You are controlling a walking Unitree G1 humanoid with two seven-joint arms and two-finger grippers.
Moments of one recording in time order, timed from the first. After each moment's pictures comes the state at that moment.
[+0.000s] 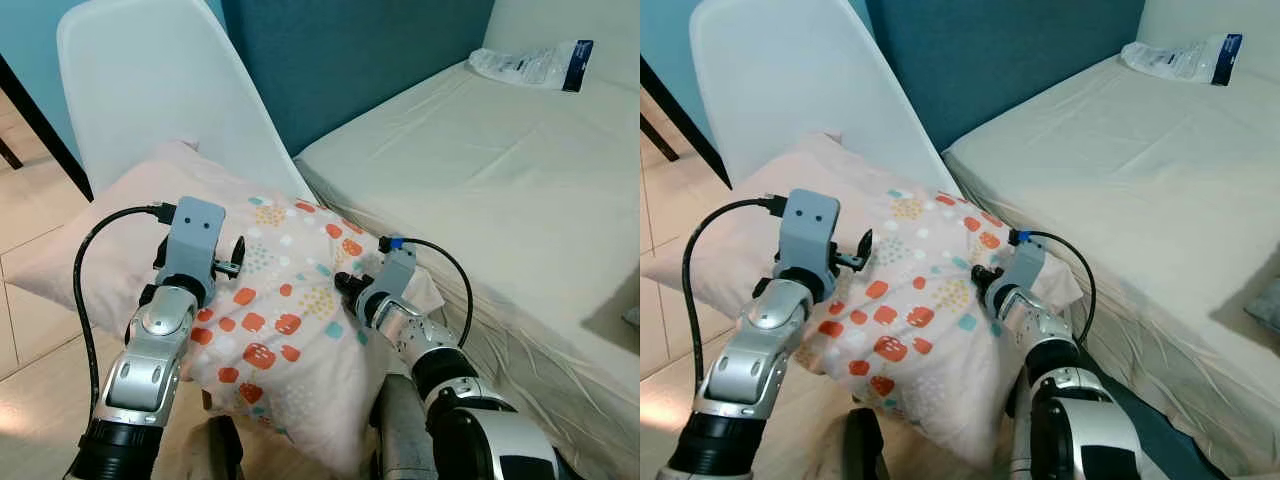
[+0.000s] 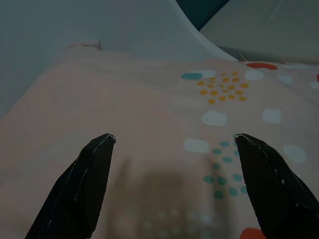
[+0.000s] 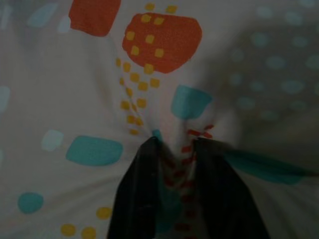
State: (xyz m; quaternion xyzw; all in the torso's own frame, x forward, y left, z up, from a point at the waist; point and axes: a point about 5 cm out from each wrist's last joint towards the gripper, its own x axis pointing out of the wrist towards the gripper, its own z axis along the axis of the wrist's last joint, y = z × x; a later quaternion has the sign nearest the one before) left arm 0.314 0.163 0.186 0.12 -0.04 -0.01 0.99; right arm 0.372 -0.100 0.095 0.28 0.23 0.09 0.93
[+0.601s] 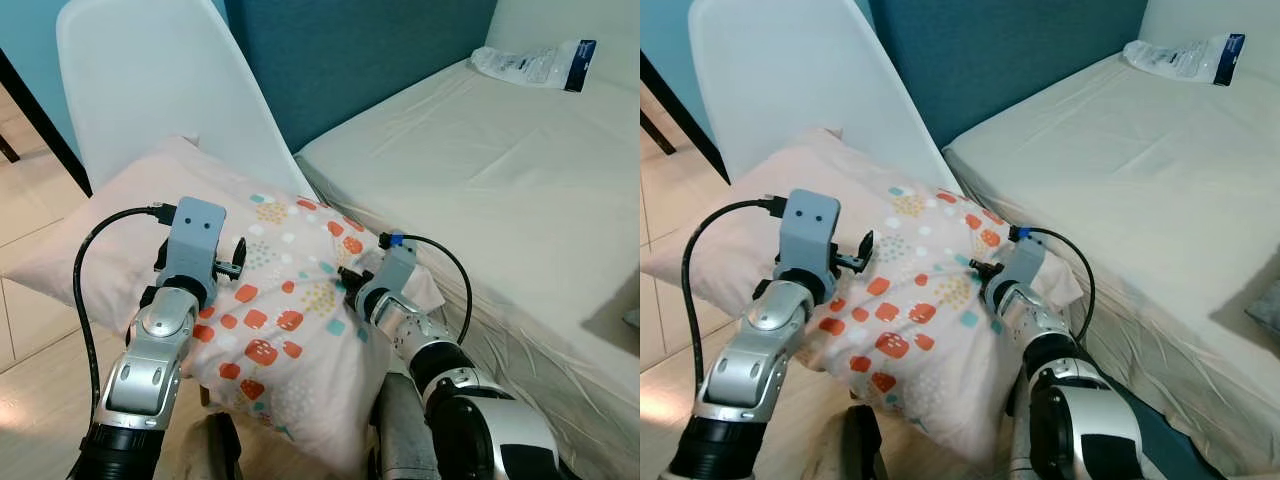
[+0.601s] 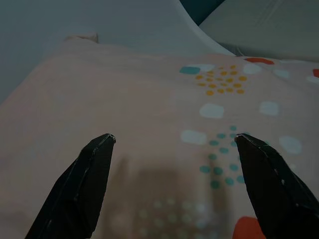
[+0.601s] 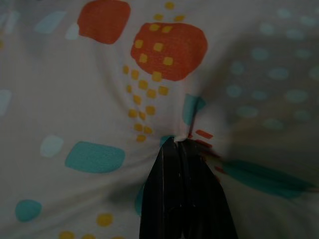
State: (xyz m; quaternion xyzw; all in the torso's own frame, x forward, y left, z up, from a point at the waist) left arm 0.312 0.160 0.188 0.12 -0.03 -0.01 0.99; right arm 0.378 -0.103 0.103 0.25 0.21 0.08 0.94
